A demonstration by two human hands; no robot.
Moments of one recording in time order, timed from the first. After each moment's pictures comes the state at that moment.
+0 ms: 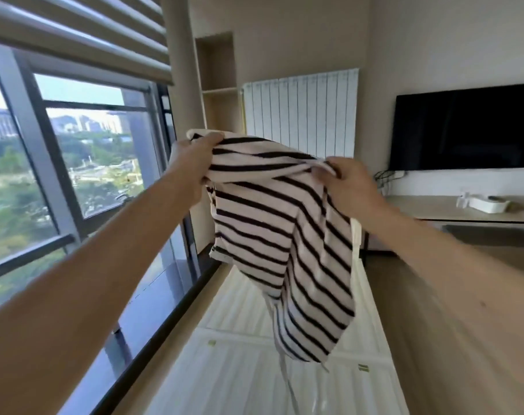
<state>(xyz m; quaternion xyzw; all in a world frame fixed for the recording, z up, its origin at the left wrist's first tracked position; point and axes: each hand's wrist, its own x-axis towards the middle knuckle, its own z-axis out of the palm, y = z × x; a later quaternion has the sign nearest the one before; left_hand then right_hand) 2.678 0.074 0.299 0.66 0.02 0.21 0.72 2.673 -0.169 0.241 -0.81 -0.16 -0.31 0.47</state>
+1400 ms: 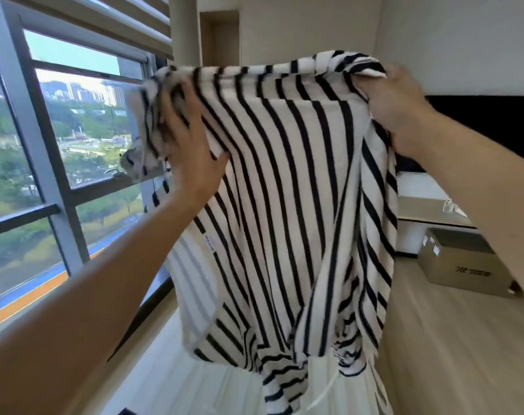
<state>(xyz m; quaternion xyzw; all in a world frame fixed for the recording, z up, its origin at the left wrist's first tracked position) 2.702 0.069 0.243 0.78 -0.07 0.56 0.28 2.642 -0.193 0.340 -0.75 -0.17 -0.31 0.57</state>
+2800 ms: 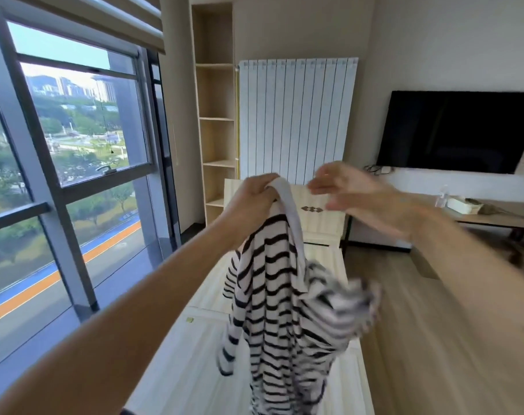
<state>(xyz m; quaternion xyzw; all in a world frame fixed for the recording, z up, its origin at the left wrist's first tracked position) 2.659 -0.003 0.199 0.77 -0.24 0.11 0.58 2.633 -0.236 0.229 -0.78 -0.27 0.07 0.55</state>
